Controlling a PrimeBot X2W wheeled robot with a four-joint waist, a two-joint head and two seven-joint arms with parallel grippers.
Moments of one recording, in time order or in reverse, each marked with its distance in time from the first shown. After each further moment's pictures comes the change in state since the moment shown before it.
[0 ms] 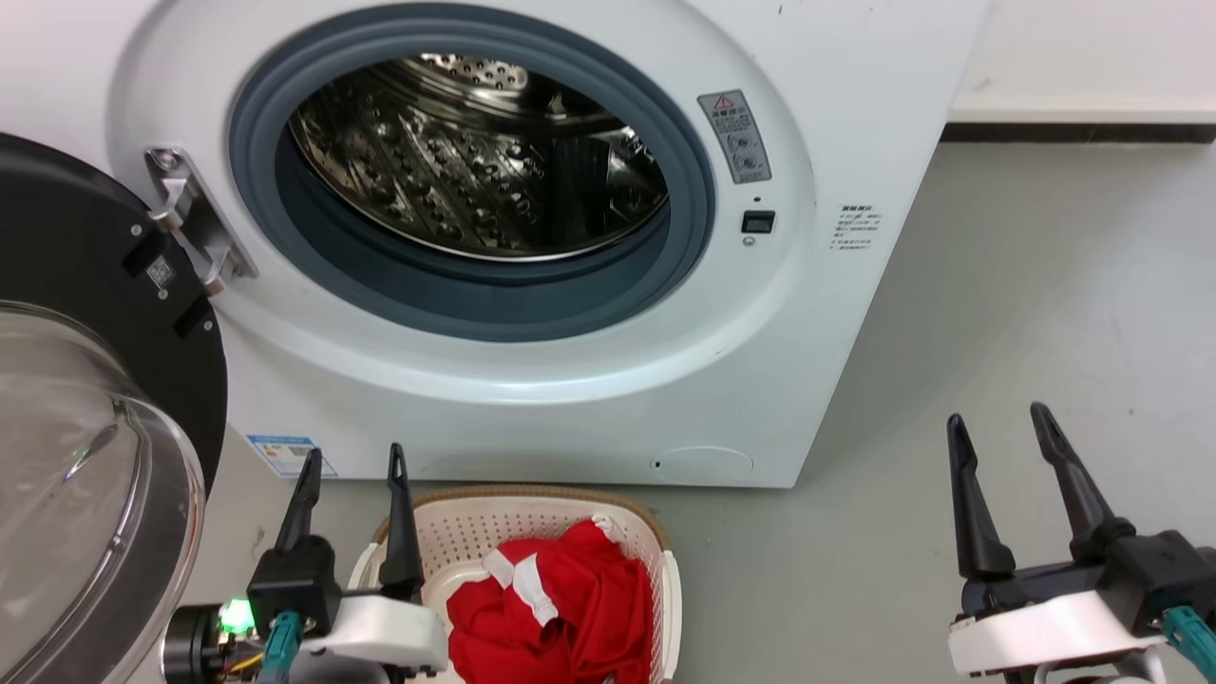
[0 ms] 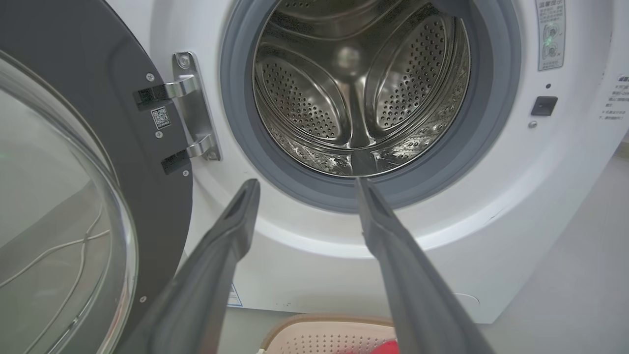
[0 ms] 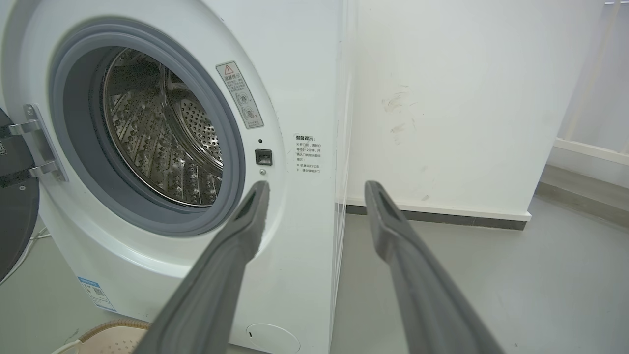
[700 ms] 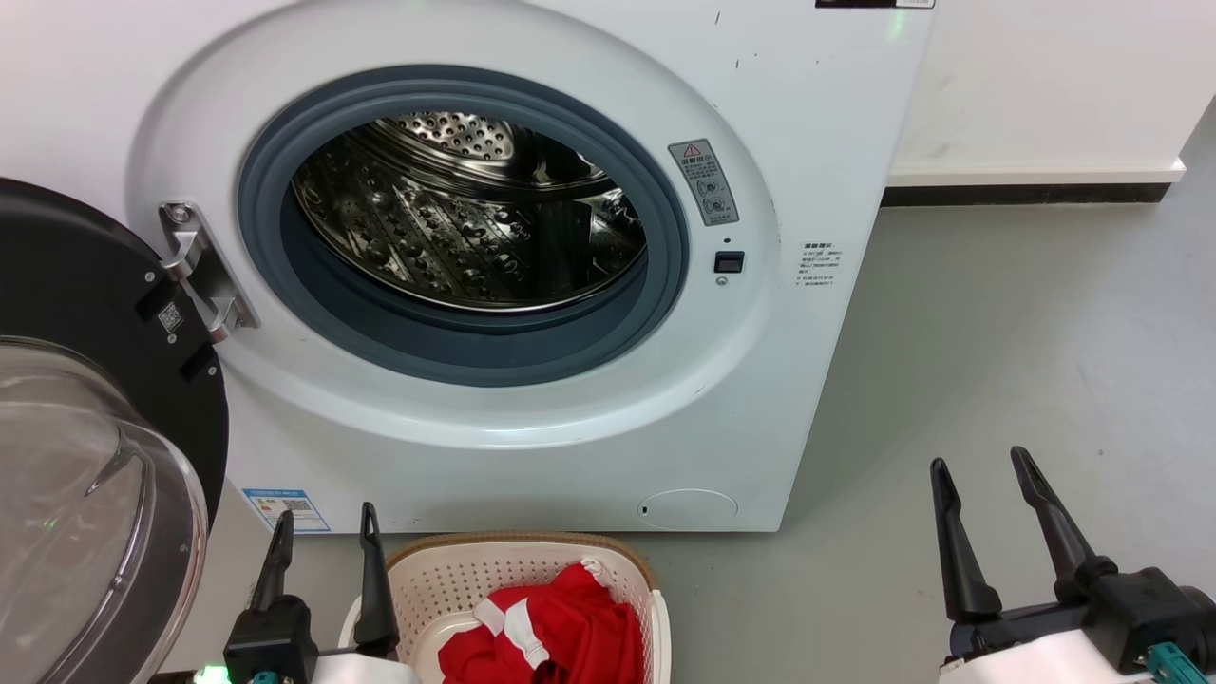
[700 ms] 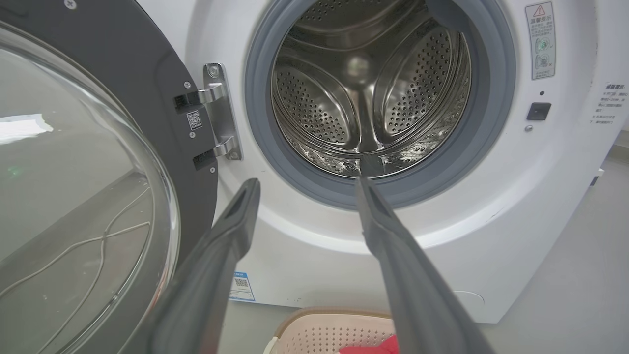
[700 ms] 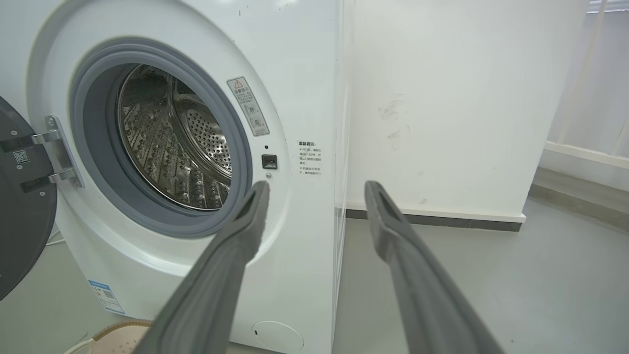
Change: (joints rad) left arm 0.123 -0.025 0.066 -0.050 0.038 -0.010 0.000; right arm 0.077 0.000 0.026 -0.007 0.018 0.000 0.000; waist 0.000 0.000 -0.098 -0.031
